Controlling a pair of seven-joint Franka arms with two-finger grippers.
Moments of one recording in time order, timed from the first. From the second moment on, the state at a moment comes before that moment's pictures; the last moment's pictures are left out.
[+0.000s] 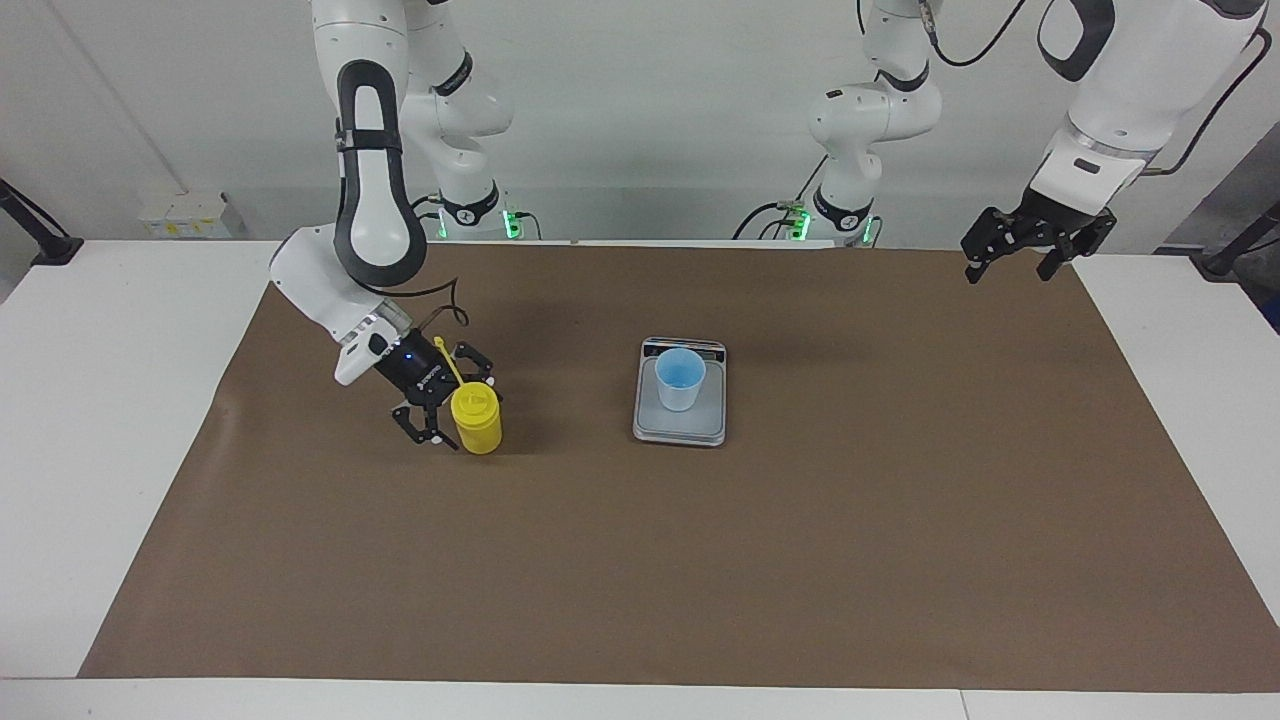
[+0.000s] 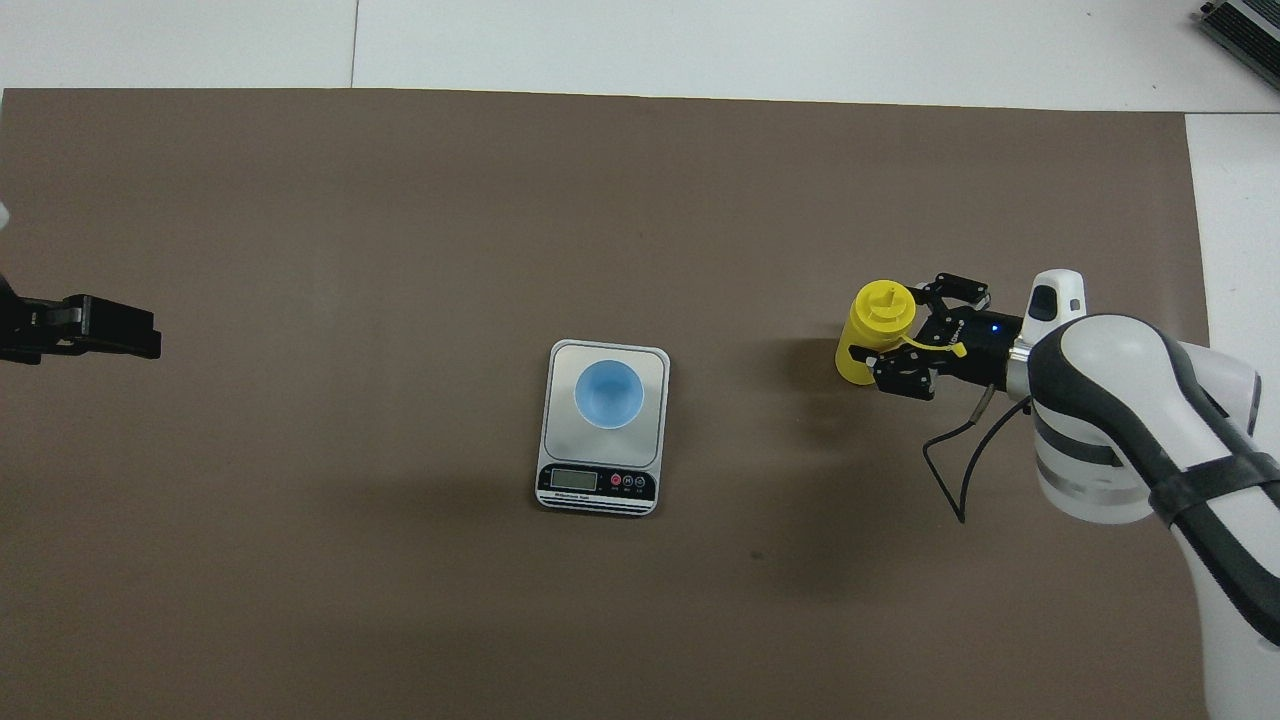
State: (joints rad) left arm 0.12 -0.08 -0.18 -1.67 -0.02 1.60 -0.04; right arm -0.05 0.15 0.08 -2.20 1.22 2.43 -1.77
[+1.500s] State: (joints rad) left arm 0.12 -0.08 -0.18 -1.67 -0.02 1.60 -0.04; right arm -0.30 0.09 0.08 -2.11 0.62 2.19 -1.79
